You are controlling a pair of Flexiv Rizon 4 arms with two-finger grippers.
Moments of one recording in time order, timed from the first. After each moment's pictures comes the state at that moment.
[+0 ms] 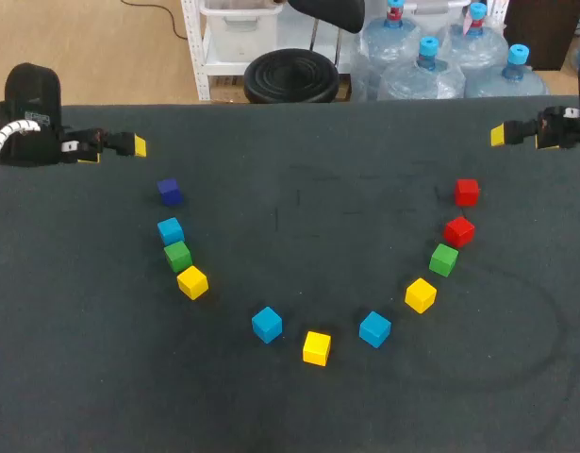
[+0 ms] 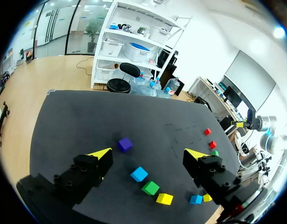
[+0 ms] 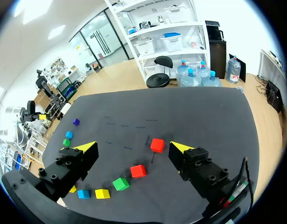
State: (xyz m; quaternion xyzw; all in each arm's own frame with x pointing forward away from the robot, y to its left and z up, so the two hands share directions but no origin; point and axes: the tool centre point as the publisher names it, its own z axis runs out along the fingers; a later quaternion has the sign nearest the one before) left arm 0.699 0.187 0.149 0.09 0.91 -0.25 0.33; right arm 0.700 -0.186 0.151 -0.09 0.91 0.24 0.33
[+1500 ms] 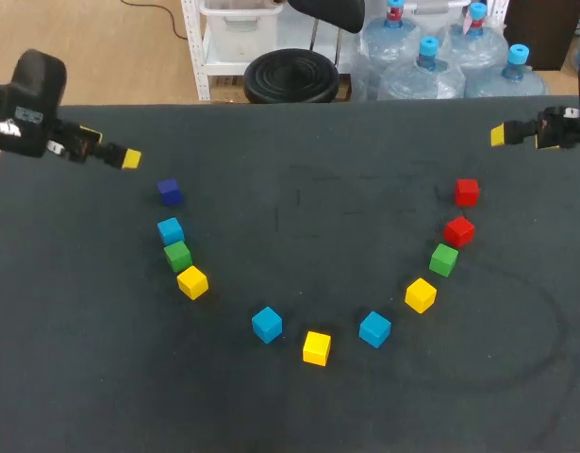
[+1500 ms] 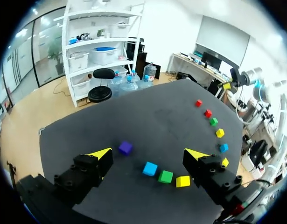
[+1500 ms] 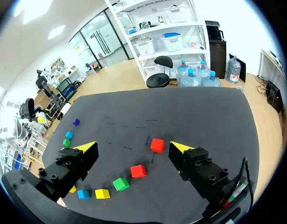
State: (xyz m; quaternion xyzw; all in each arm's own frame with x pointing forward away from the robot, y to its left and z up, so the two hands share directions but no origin) left arm 0.691 0.189 0.153 0.31 0.87 -0.21 0.33; right arm 0.700 -0.186 0.151 -0.09 0.91 0.24 0.33
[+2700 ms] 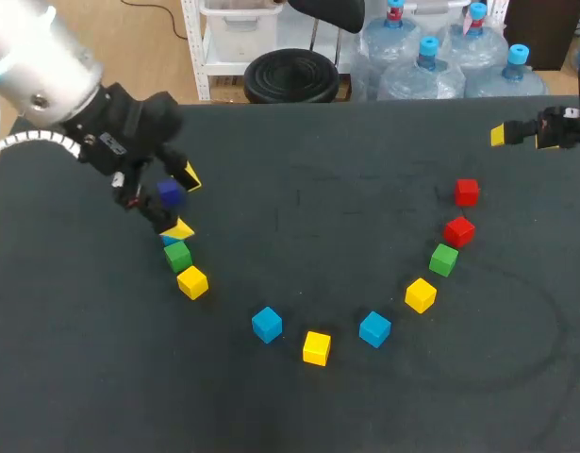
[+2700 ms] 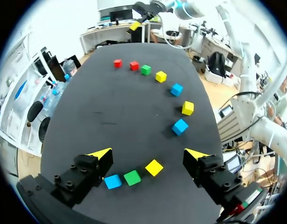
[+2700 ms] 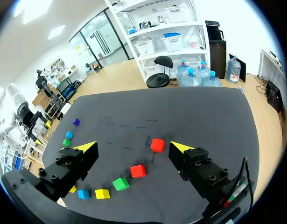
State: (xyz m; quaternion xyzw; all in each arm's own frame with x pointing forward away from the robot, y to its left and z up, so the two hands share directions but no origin) left arm 0.617 0.097 0.122 0.68 0.69 -0.20 0.16; right arm 0.700 -0.186 0.151 -0.09 0.91 0.24 0.33
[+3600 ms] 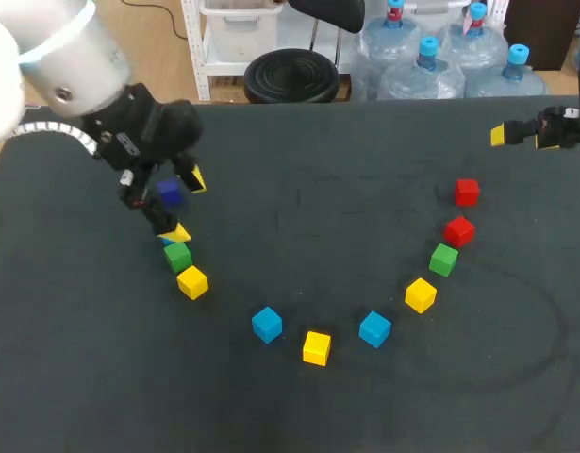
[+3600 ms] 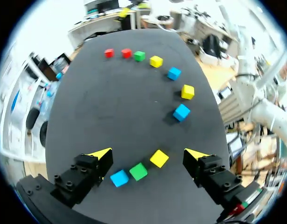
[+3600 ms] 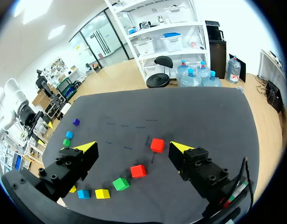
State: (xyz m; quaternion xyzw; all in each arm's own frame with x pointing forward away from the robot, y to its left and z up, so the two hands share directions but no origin) left arm 0.619 0.096 0.110 0.75 0.64 -0.14 0.11; right arm 0.700 -0.186 0.151 -0.09 0.91 0.24 0.33
